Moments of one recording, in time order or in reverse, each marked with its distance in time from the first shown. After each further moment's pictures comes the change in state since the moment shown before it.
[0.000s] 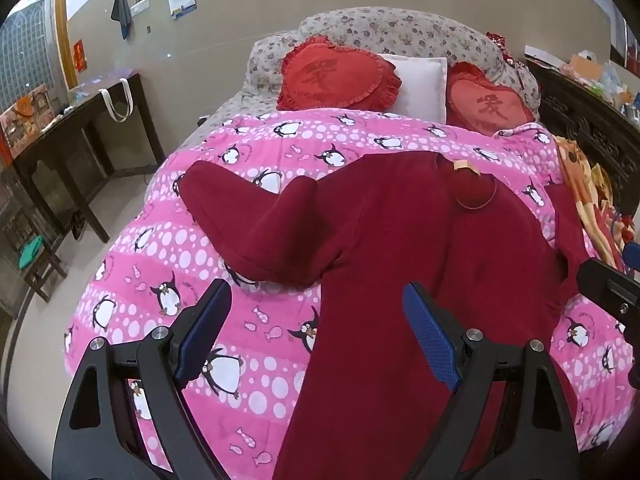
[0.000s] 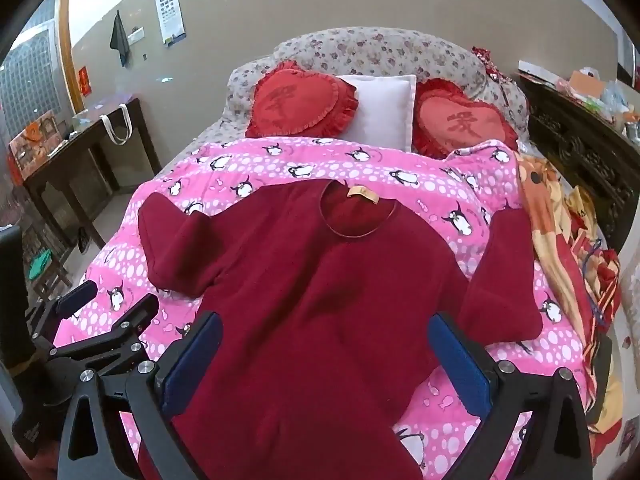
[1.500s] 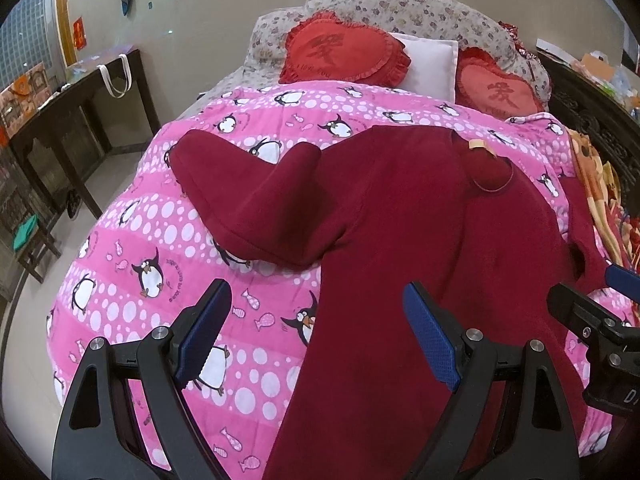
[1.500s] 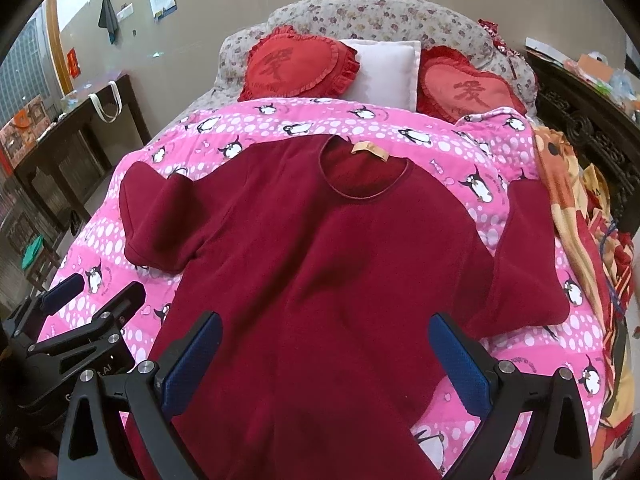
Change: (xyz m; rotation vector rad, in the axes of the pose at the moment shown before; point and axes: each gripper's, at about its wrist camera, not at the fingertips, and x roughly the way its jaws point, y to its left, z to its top) left arm 0.036 0.004 -0.010 -0.032 0.072 -0.002; right arm 0.056 0.004 -0.012 0.009 0.110 -0.006
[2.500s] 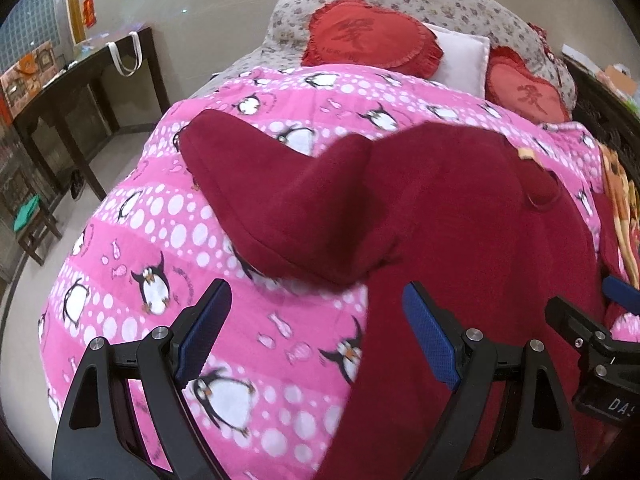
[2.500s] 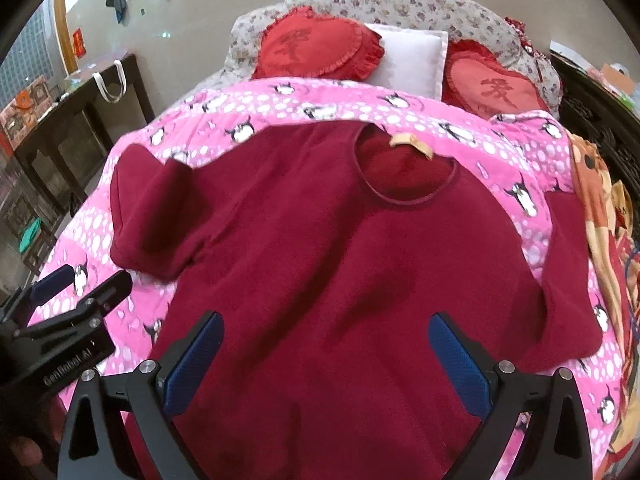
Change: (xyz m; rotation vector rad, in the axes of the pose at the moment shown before) left arm 0.049 0.044 0.021 -0.068 0.049 0.016; right arm 0.056 0.026 0.021 -0.062 0.019 -0.009
